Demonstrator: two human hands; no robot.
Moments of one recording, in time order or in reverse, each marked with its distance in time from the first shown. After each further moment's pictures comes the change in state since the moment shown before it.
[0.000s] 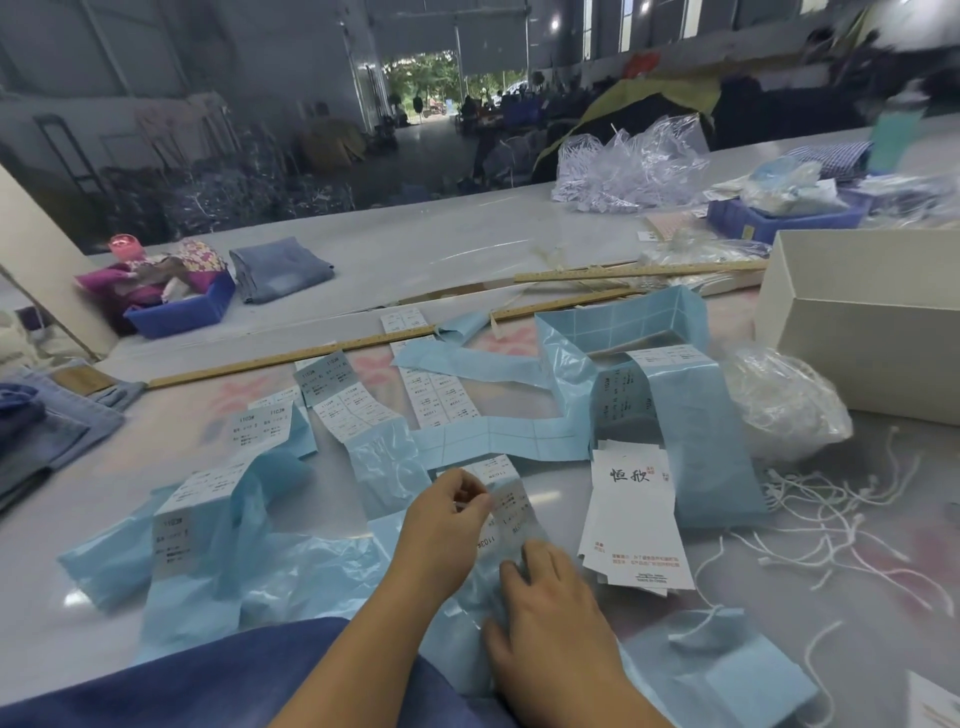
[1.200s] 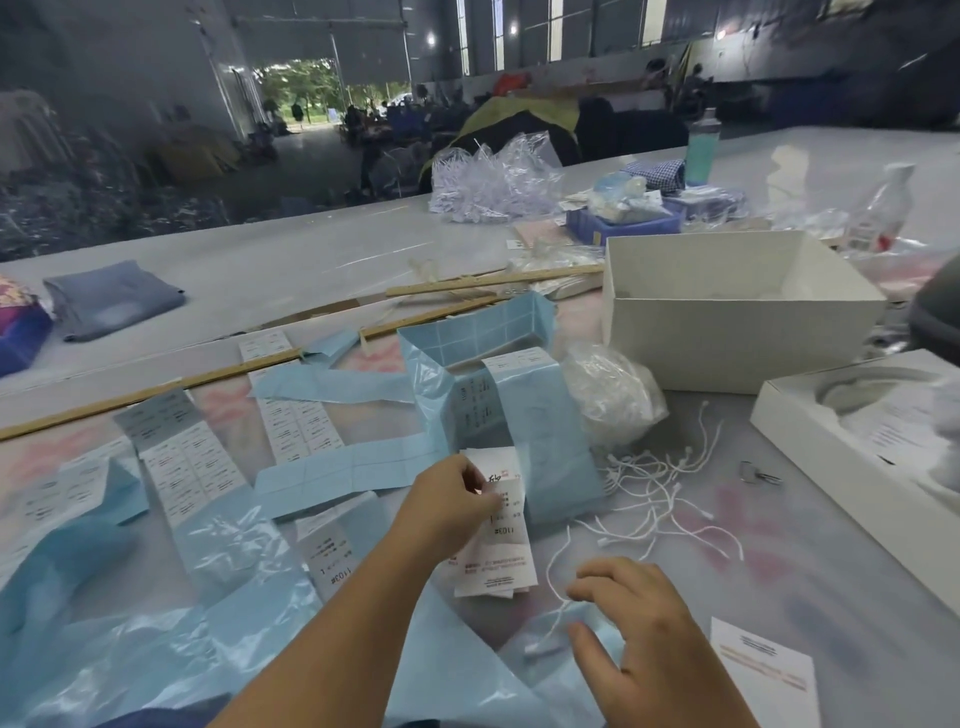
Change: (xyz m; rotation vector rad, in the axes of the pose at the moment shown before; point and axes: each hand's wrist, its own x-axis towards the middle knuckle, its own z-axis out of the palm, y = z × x) left_hand 0.034 0.060 0.117 0.313 -0.314 0.045; right_hand -0.094 0.123 -0.077 0.188 0.522 0.086
